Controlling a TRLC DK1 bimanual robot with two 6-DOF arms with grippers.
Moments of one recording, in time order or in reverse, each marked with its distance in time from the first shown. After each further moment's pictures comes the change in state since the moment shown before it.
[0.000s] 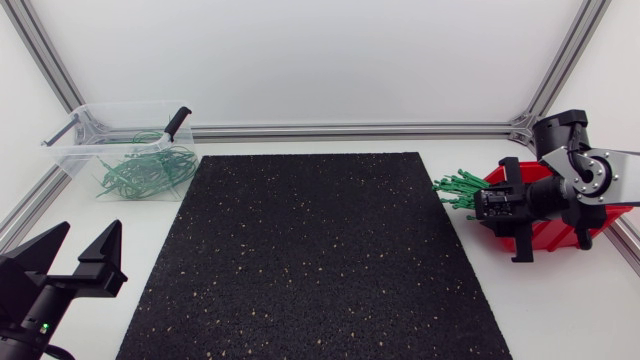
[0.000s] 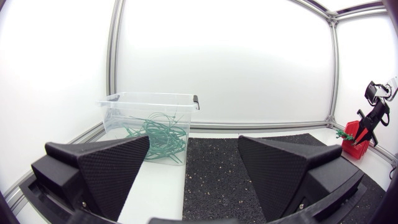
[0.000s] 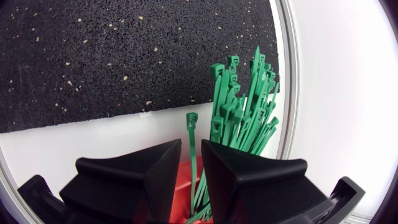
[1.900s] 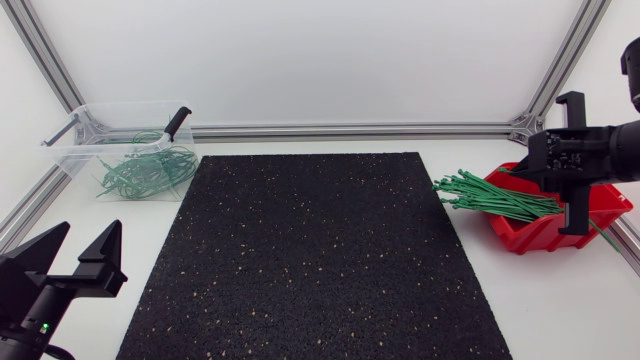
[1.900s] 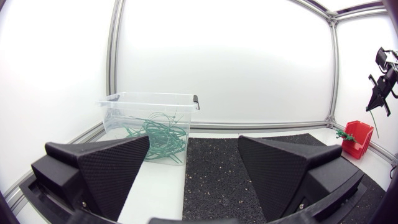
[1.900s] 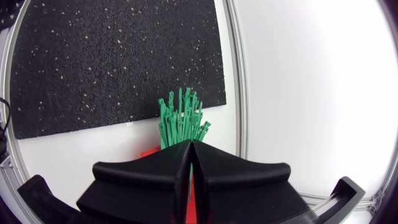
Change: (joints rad) left arm 0.000 0.000 0.000 0.000 0.000 0.000; right arm 0.026 -0.339 0.205 -0.372 -0.110 0.060
